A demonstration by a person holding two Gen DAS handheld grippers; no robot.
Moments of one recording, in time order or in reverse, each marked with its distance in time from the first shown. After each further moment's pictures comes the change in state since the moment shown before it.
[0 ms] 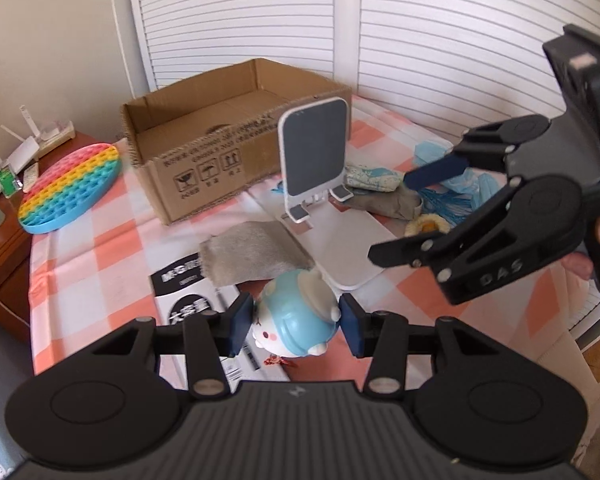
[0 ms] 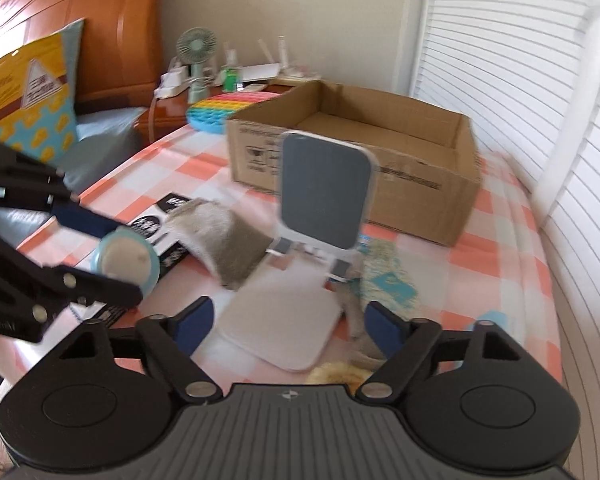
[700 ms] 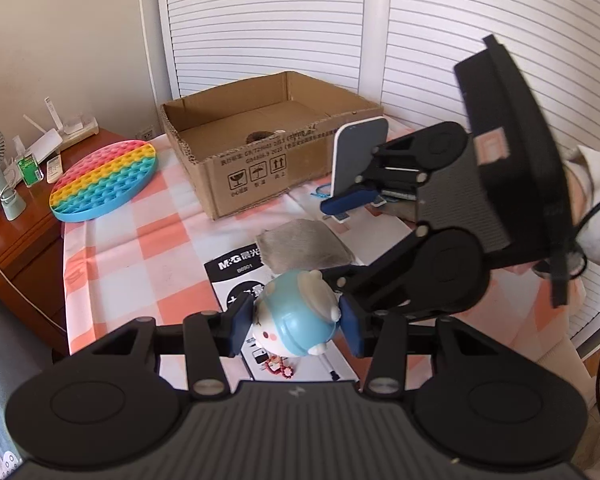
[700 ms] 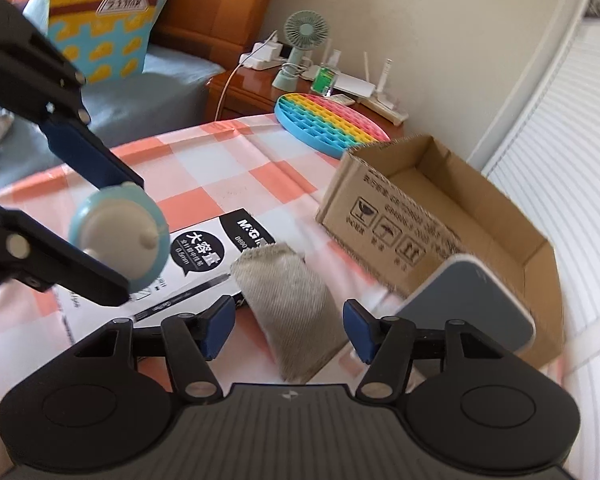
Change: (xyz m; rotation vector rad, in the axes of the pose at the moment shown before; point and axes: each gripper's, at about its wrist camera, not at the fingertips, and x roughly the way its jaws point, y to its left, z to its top) left arm -0.028 0.038 -0.012 -0.048 -0.033 -0.002; right arm 0.059 0.077 0.043 -0.416 0.003 -0.010
